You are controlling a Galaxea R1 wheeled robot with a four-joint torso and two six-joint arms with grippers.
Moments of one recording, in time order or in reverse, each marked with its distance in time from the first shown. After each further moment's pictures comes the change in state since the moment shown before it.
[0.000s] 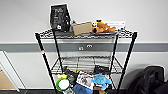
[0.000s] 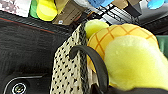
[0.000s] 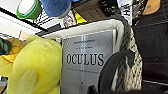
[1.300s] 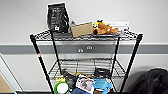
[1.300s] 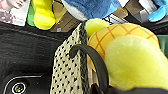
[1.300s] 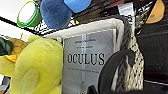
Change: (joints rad) left arm 0.000 -0.025 0.037 0.000 0.001 0.000; right arm 0.003 -0.023 0.041 0.000 -0.001 0.000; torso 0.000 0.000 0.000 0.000
